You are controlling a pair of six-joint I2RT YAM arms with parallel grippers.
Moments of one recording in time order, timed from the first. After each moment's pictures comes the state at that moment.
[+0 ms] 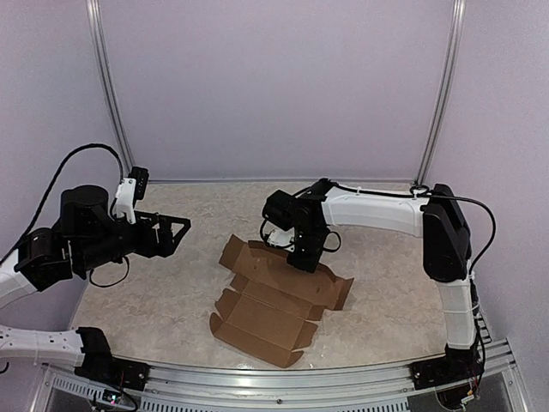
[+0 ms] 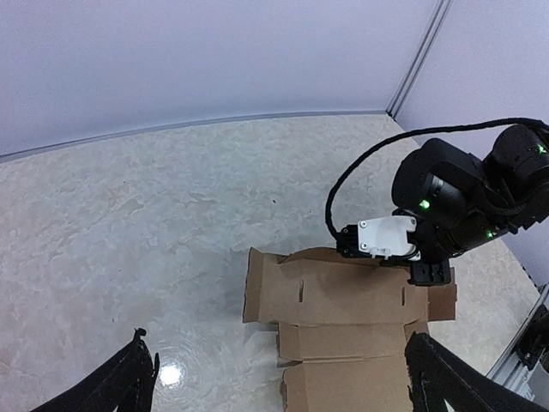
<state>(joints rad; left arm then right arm) -0.90 0.77 0.85 -0.47 -0.32 -0.39 0.92 2.15 1.81 -1.07 0.26 -0.21</state>
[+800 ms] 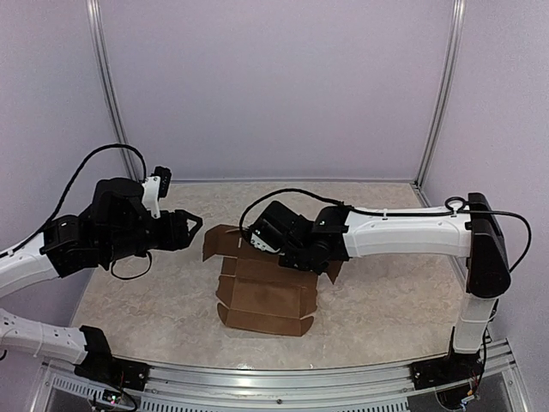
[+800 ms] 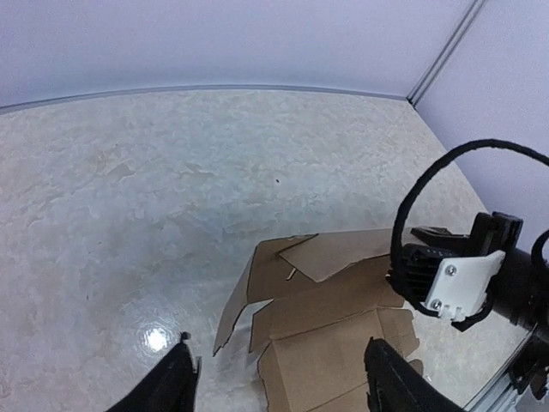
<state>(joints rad) -0.90 0.95 0.90 -0.44 -0.34 -0.51 1.13 1.90 1.54 -0.62 0.78 -0.48</state>
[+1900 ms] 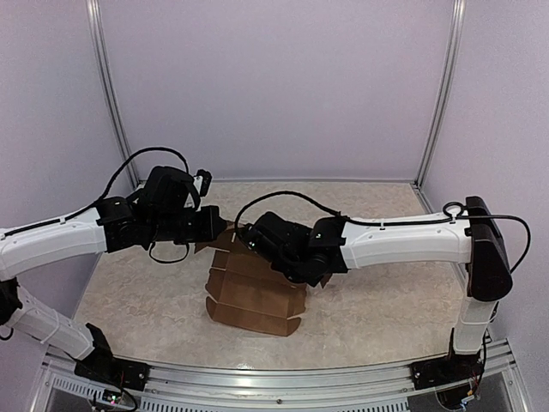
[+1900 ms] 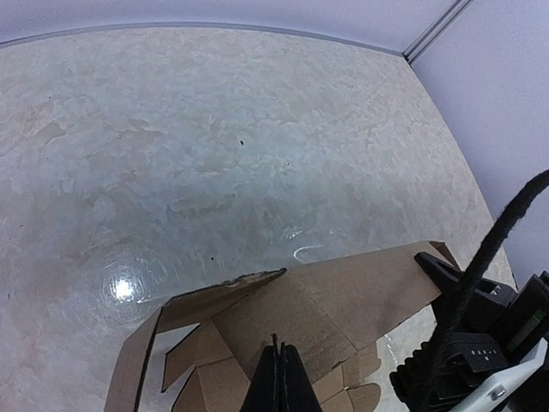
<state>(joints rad) -0.83 1.30 1.04 -0.35 -0.14 -0.60 1.20 1.90 1.49 -0.54 0.89 -0.37</state>
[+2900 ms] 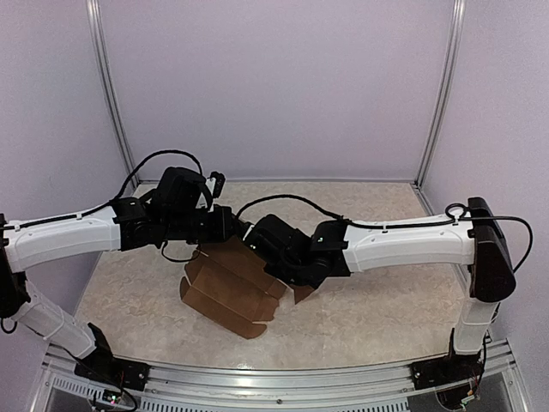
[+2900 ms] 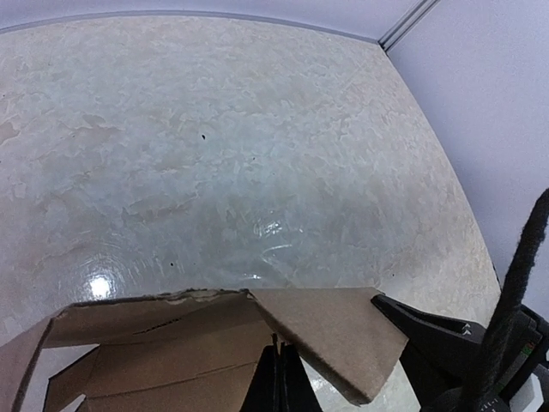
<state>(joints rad) -0.83 1.39 1.06 -0.26 -0.06 -0.61 1.22 1.88 1.47 -0.50 0.76 -0.17</state>
